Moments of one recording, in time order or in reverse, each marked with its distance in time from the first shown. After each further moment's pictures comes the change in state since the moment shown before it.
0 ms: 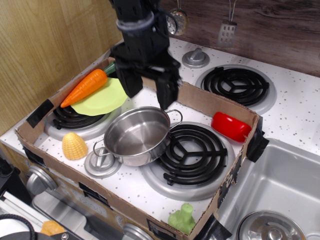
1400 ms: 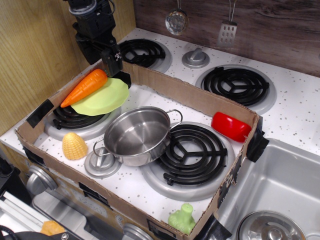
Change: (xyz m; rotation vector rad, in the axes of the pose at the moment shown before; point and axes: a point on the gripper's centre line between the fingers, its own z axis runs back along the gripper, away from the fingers) arm 0.049 0.138 -0.035 0.070 -0.090 -0.131
